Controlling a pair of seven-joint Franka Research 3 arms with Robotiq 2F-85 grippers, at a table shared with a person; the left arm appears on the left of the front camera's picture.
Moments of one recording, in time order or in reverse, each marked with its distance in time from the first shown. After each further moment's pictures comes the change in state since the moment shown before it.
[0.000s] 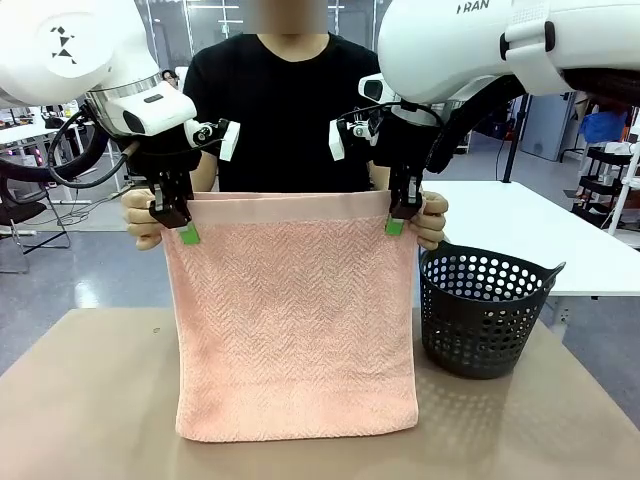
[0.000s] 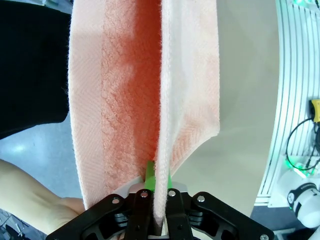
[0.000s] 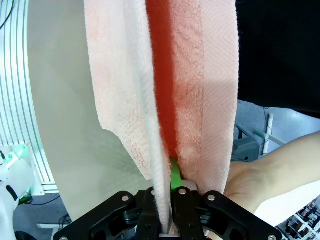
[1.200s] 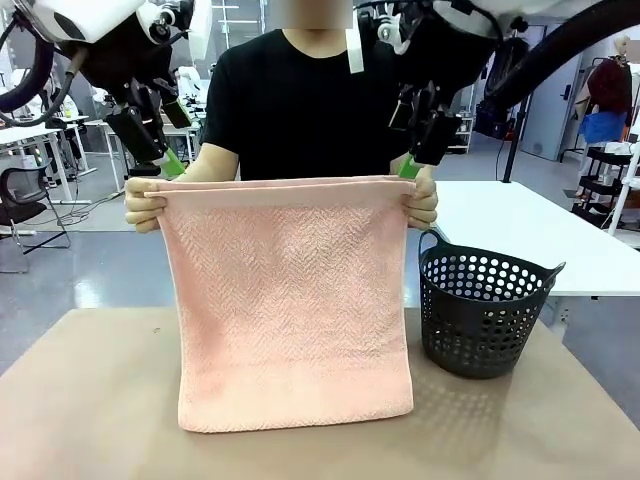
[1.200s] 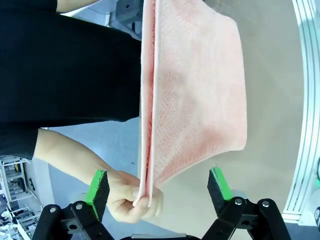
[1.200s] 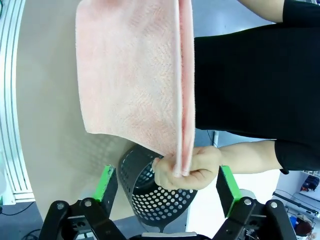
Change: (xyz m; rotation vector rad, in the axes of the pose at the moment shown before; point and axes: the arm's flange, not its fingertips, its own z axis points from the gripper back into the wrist) left arm 0.012 -0.047 0.114 0.329 -0.134 -0.065; right arm -0.007 0.050 0.107 -0.264 -0.140 0.103
